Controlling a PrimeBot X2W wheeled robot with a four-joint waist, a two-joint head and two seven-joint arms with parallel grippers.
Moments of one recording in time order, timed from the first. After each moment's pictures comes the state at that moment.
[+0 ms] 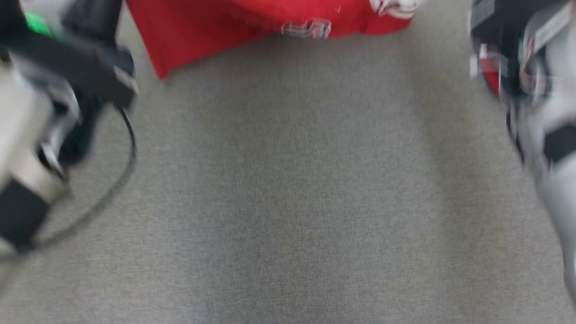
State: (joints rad) left arm -1.21 0.60 -0.86 0.41 -1.13 -0.11 -0.26; right arm -1.21 -0.38 0.40 0.73 0.71 0.13 -0.16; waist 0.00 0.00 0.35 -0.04
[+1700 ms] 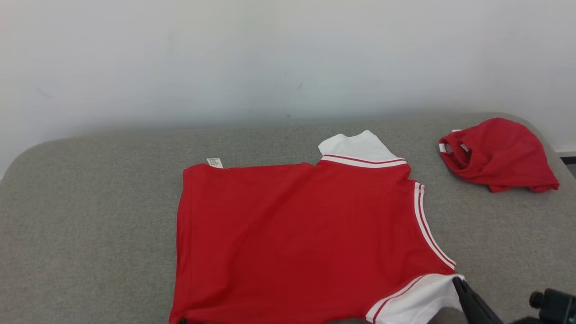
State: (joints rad) left arm 0.05 0.43 -0.48 0.25 -0.65 -0.09 -0.26; right arm 0.28 -0.05 -0.15 -0.22 0.61 0.13 0.36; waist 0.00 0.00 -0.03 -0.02
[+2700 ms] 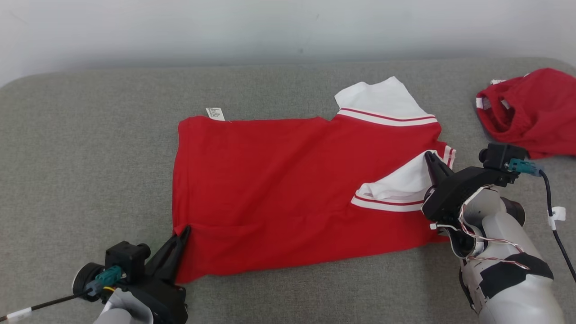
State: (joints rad) left arm -0.40 0.40 -0.59 0.51 -0.62 -0.13 -0.26; right arm -0.62 -0.18 0.00 0.73 0.49 0.13 0.13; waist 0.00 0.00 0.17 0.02
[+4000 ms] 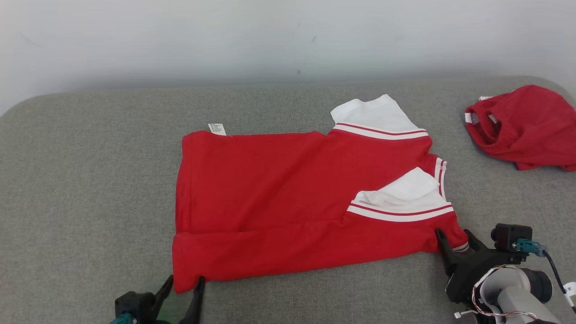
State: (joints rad) left arm -0.22 0.25 -0.39 0.61 -0.54 -0.13 -0.26; right arm -0.41 -0.35 0.26 0.84 0.59 0.13 -0.10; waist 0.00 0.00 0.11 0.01
